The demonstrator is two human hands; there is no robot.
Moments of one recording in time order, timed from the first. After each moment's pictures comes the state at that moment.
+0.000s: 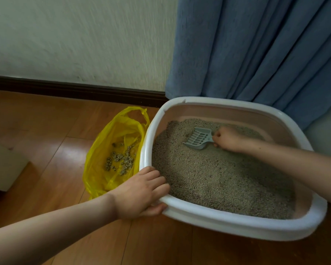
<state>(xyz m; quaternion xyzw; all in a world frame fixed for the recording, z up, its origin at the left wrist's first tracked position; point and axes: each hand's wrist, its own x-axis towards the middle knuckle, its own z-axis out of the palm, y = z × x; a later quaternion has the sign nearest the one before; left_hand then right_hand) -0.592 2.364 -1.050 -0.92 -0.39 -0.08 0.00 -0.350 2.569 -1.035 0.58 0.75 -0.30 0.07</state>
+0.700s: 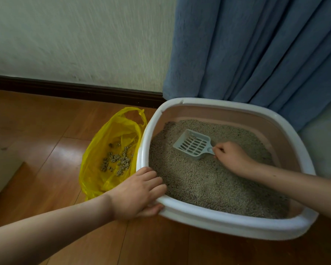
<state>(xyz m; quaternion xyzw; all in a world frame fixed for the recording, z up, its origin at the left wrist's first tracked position) -0.593 2.365 -1.052 -0.92 -0.39 -0.09 0.00 -0.330 2.516 -1.038 0.56 0.76 -0.34 -0.04</state>
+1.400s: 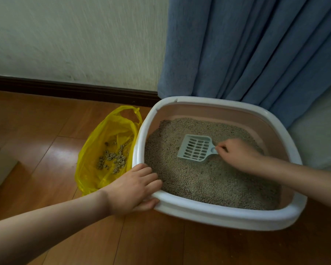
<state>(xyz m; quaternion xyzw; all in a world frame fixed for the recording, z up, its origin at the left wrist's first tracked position) -0.593 2.363 -1.049 -0.92 -0.39 -0.09 0.00 -0.308 2.511 -1.010 0.53 0.82 -0.23 0.06</state>
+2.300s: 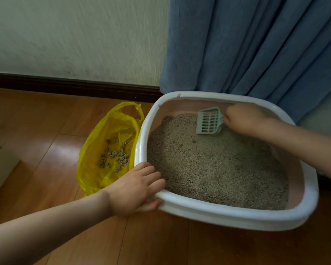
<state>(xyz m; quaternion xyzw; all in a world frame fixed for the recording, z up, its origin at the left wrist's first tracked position) -0.592 2.364 -1.050 -0.92 -0.39 -0.10 0.01 -0.325 2.586 -0.985 0.49 0.87 0.03 0.11</state>
